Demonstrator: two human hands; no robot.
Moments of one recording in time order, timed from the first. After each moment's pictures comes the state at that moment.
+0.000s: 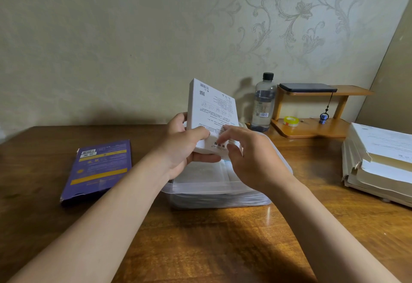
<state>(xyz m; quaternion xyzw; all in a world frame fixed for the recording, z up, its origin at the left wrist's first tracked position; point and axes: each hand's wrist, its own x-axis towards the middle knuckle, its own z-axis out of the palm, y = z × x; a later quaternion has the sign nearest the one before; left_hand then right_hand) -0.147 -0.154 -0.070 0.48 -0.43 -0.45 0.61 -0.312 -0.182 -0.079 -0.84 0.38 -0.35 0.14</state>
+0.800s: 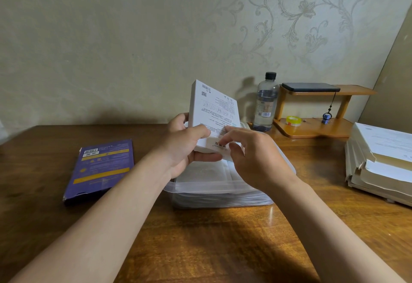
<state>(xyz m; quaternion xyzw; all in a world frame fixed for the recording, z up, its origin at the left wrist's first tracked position) -0.145 -0.156 -0.069 0.49 -0.40 -0.46 0.62 -0.312 -0.180 -0.078 -0.86 0.37 -0.34 0.09</state>
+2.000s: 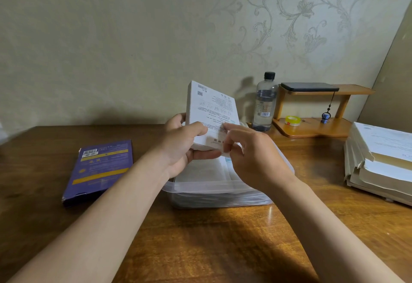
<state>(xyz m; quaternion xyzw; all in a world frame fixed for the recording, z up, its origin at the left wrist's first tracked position) -0.145 -0.155 -0.067 0.47 -0.38 -0.48 0.64 -0.311 -0.182 -0.079 -0.84 0.38 -0.37 0.12</state>
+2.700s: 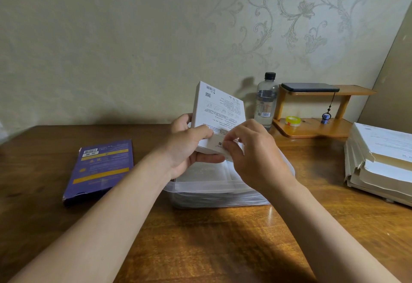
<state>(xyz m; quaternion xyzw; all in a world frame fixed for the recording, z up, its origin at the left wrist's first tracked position) -0.147 -0.153 -0.068 0.46 -0.43 -0.48 0.61 -0.307 -0.191 -0.090 -0.83 0.37 -0.42 0.05</state>
